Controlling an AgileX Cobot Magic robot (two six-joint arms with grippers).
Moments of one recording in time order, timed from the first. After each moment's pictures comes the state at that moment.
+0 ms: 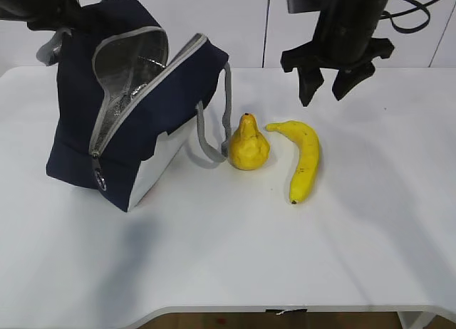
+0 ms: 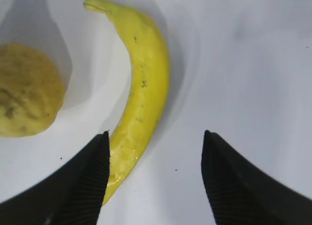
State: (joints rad) left arm -0.26 1.66 -1.44 -0.18 0.59 -0.23; right arm 0.27 2.08 -1.96 -0.04 1.25 0.10
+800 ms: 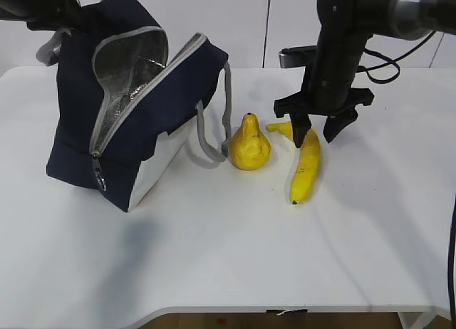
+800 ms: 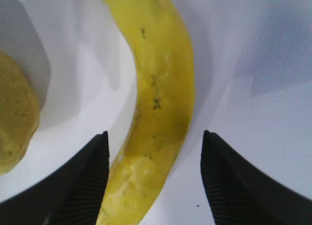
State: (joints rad) left arm -0.26 1.66 -1.44 -0.18 0.59 -0.23; right arm 0.24 2.25 -1.96 -0.03 1.20 0.12
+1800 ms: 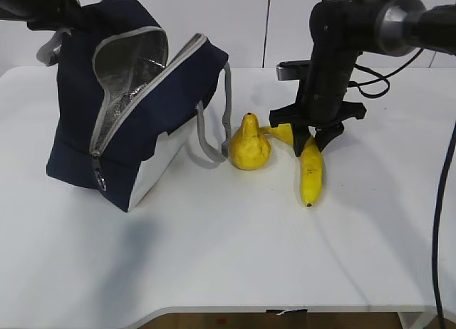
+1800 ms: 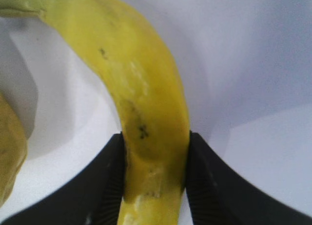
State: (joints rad) left arm -0.26 1.66 -1.44 -0.18 0.59 -0.23; right arm 0.24 2.32 -1.97 -0.02 1.17 0.17
